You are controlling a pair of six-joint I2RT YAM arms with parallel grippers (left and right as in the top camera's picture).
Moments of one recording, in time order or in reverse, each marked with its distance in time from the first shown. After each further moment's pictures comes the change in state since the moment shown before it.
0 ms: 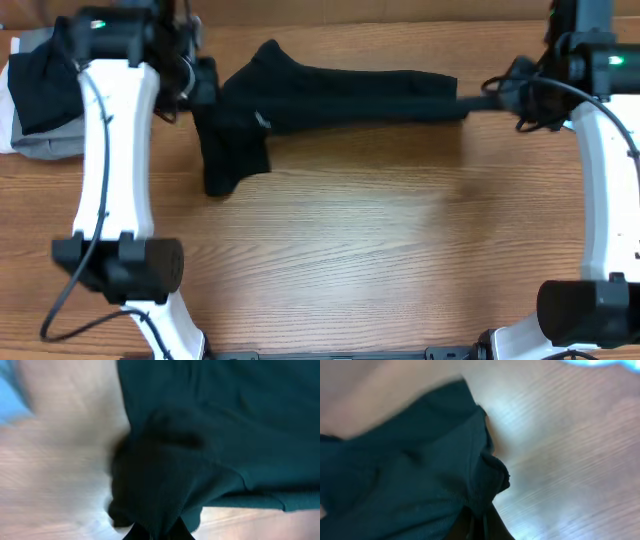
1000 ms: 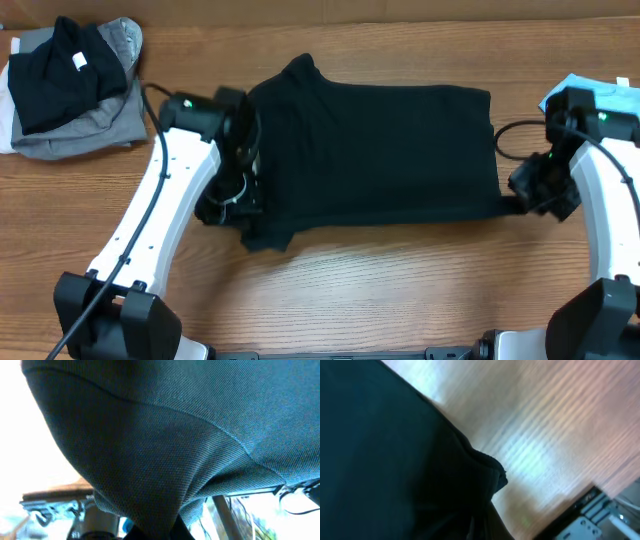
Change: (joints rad) left arm -0.231 -0.308 -0.768 -0.049 0.065 -0.149; right arm -0.151 -0.144 -0.547 -0.043 0.143 0.150
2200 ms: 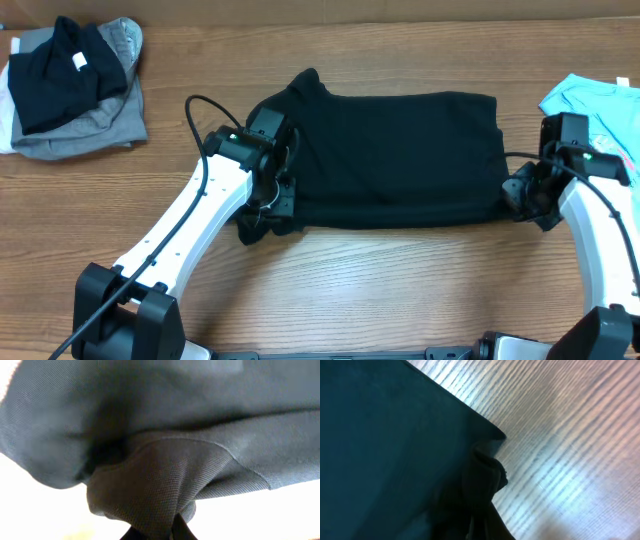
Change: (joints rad) left arm -0.143 -0.021 -0.188 0.460 -0.114 -0.088; right arm -0.003 -0.124 -0.263 0.360 -0.034 0.029
